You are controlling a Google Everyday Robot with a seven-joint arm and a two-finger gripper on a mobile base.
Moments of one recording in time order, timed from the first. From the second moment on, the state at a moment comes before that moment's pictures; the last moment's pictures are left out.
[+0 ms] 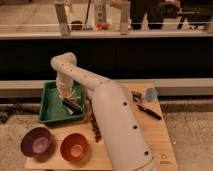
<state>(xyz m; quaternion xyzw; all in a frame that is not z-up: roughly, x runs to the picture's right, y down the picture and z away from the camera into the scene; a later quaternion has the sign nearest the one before) -0.248 0.021 0.899 -0.08 -0.36 -0.81 0.46</state>
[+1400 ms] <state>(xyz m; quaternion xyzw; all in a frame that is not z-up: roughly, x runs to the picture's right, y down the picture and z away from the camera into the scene) -0.253 0.004 0.885 -0.05 -0.36 -0.81 0.46</state>
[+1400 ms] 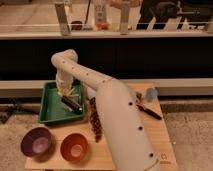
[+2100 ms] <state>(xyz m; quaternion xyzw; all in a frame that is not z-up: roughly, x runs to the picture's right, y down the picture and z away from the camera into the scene) -0.253 -0.007 0.870 -0.03 -0.35 -0.81 0.47</state>
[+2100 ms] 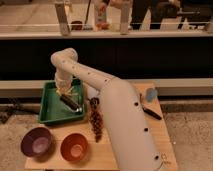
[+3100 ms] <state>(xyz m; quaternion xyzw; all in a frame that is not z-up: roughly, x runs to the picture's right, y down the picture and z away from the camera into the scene) -0.249 -0.018 0.852 0.05 -0.37 -0.79 0.50</state>
